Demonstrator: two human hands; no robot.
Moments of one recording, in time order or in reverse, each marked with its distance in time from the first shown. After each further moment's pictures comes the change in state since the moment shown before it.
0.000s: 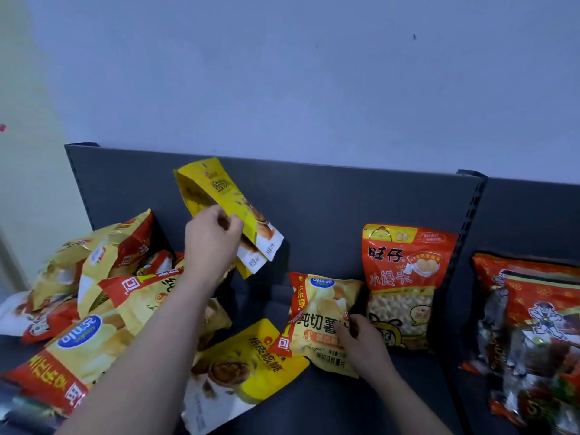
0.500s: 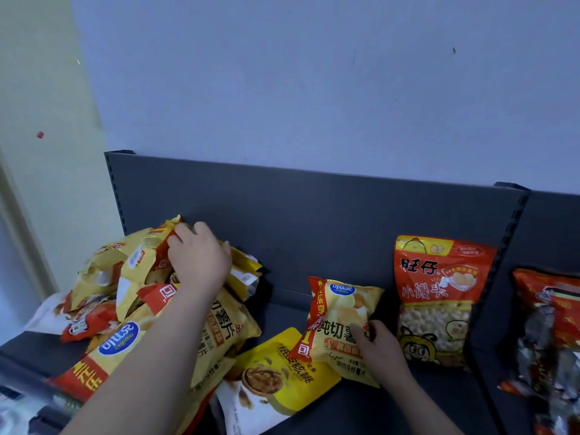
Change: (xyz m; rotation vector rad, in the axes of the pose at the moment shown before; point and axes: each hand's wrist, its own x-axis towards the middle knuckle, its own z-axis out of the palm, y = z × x) left_hand 0.022 -0.069 -0.026 0.613 -0.039 -0.112; right_hand 0.011 -0.017 0.026 0.013 0.016 0.040
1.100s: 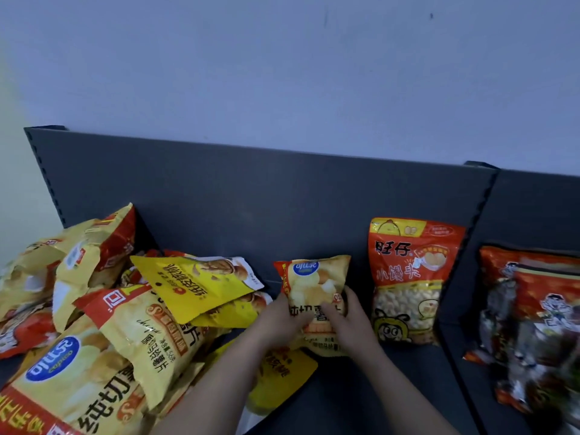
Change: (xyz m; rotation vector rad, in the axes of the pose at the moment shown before) left_hand -0.113 0.071 0.100 -0.507 -0.978 0.261; right_hand 0.015 -0.003 0.008 0.283 -0.003 -0.055
